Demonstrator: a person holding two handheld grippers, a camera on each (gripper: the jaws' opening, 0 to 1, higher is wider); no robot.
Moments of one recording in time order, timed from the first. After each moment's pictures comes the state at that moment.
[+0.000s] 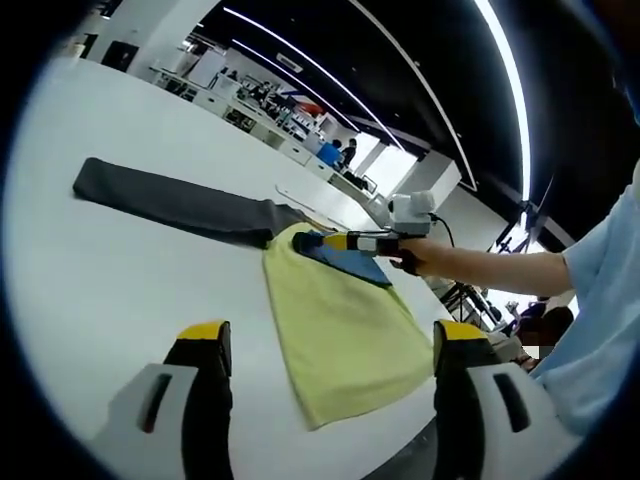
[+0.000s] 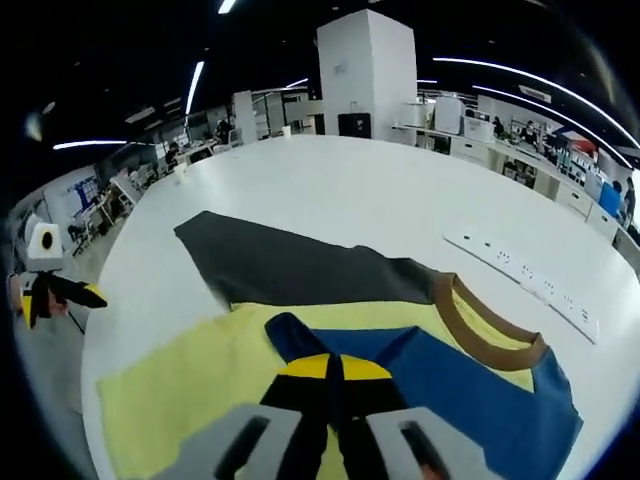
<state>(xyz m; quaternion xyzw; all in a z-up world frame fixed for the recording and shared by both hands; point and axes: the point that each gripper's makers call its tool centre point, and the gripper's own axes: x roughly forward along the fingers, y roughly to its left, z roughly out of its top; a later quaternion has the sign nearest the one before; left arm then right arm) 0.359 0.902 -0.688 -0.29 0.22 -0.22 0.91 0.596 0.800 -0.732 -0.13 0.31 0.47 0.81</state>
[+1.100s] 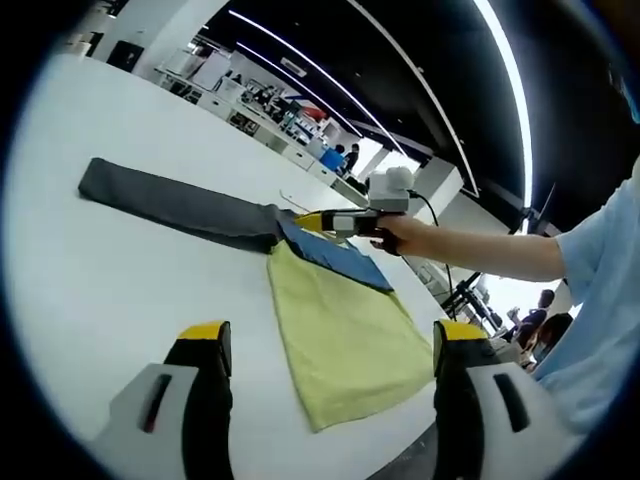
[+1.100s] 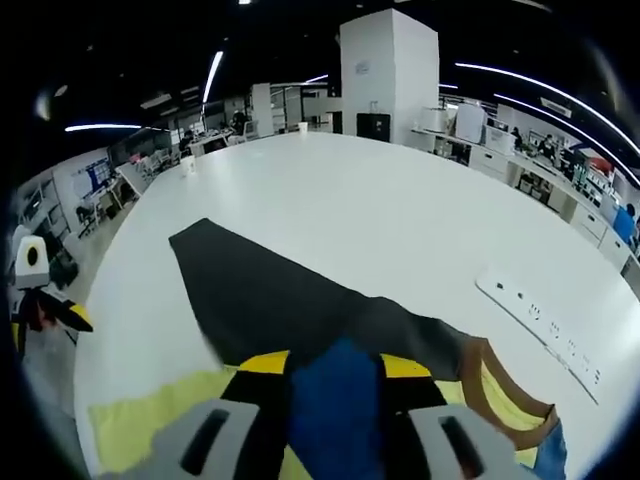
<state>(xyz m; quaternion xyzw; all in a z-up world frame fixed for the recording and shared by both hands) 0.361 0.907 -0.687 -0.30 0.21 -0.21 0.91 0.608 0.846 -0.729 -0.17 0.31 0.49 0.80</state>
